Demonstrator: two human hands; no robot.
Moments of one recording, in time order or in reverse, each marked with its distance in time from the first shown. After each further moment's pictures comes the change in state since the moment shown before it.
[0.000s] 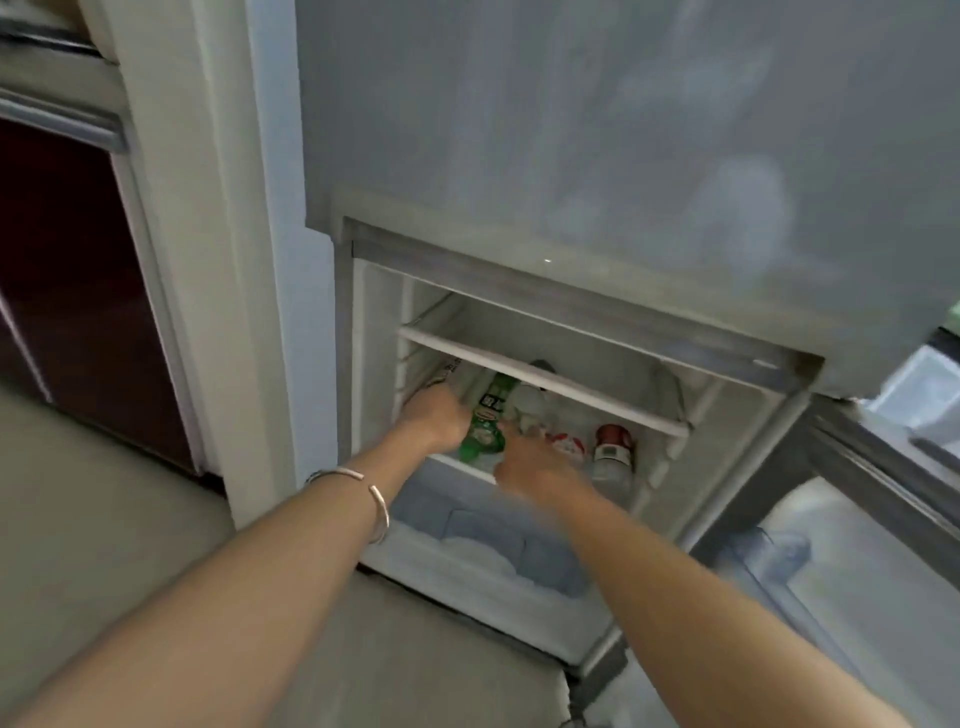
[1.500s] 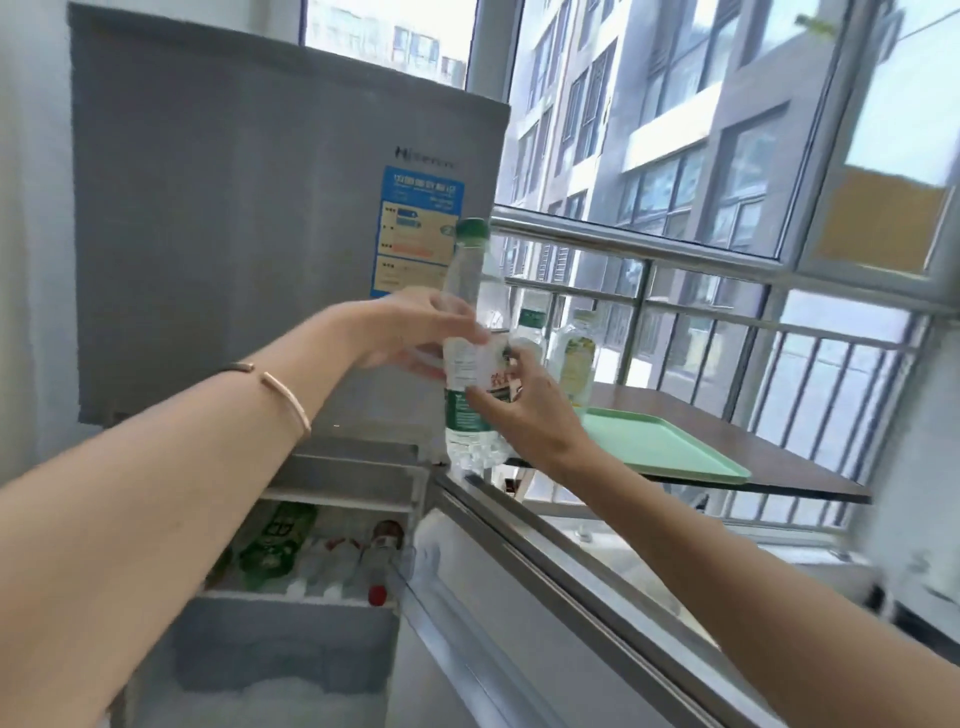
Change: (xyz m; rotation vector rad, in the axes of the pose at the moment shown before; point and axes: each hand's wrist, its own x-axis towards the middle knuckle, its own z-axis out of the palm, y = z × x) left_hand -0.237 0.321 -0.135 -0.390 -0.434 0.661; right_hand -0.361 0.099 -0.244 0.409 0.923 -0.226
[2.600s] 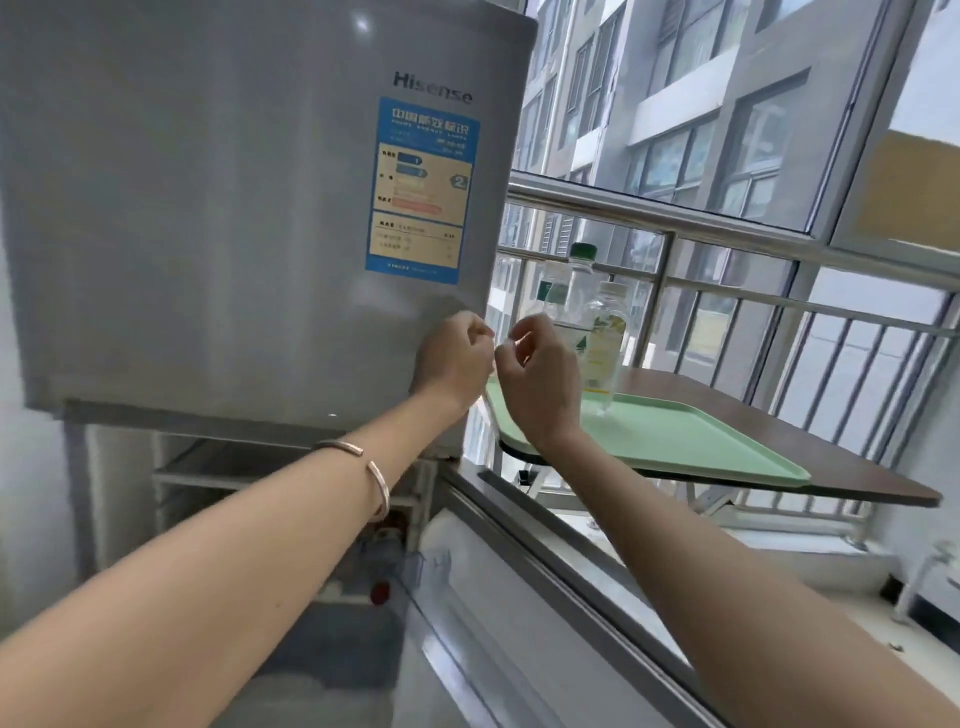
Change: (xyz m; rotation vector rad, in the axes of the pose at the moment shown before) left_hand 0.088 -0.080 0.065 0.069 0.622 0.190; right_hand 0.068 0.060 0.057 -0.123 0.435 0.013
